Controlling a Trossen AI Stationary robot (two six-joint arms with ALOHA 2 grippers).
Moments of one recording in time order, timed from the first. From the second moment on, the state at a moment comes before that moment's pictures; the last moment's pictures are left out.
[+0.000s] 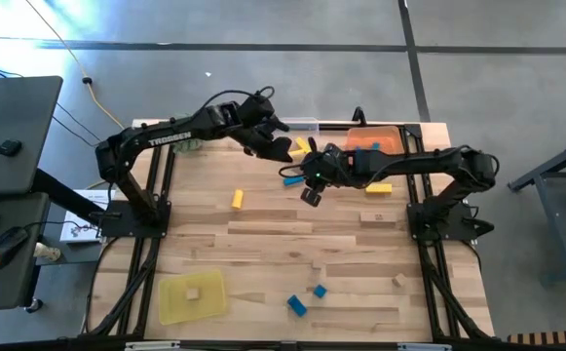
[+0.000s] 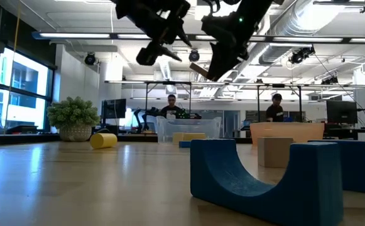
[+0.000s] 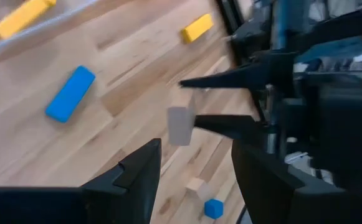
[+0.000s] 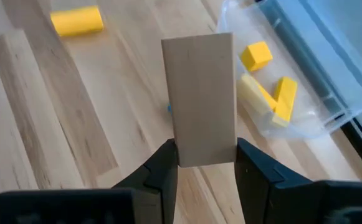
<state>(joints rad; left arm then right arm) 0.54 1.68 1.50 -0.65 0.43 -0.77 -0.10 1.60 1.28 -0.64 0.33 0.22</state>
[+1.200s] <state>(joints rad) 0.47 1.81 1.50 -0.56 0.43 -0.75 -0.06 1.62 1.28 -0.59 0.34 0.18</state>
